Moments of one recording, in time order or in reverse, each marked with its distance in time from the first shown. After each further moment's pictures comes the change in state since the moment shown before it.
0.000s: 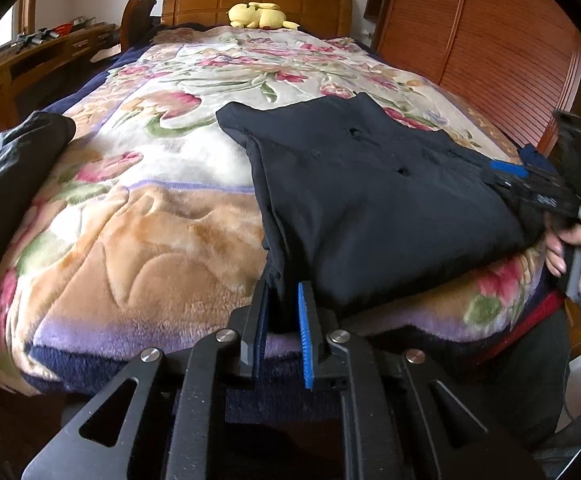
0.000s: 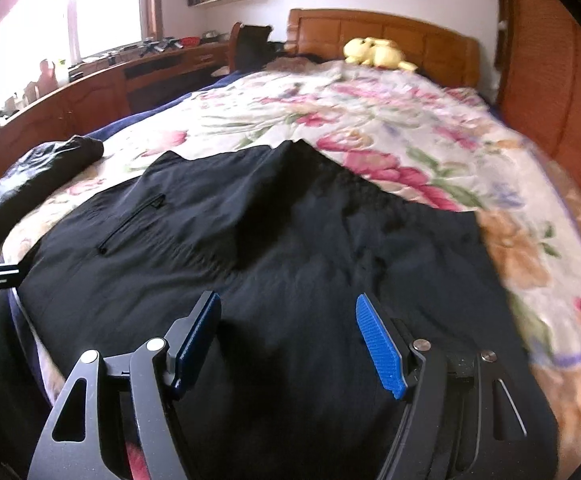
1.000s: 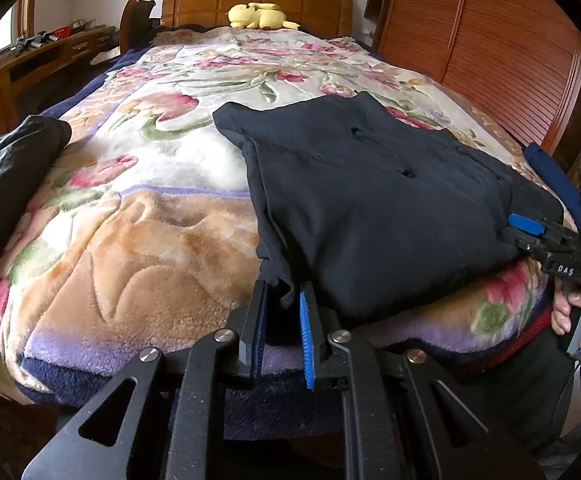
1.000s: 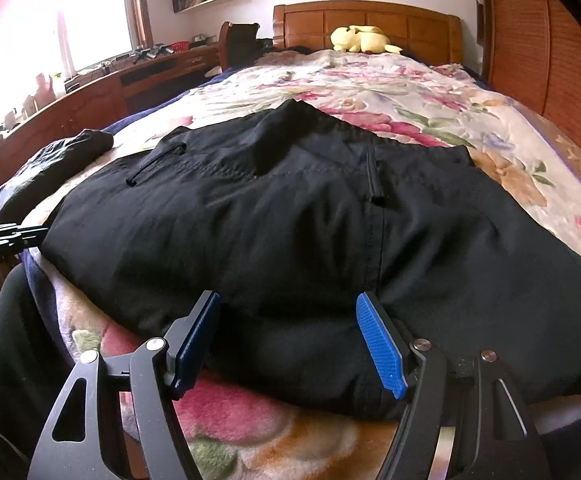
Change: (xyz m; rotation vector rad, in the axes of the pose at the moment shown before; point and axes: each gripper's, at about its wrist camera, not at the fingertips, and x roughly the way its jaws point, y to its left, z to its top) left arm 0.008 -0.004 0.006 -0.009 -0.003 0.008; right arm -0.012 0.010 -0.060 0.099 0.004 0.040
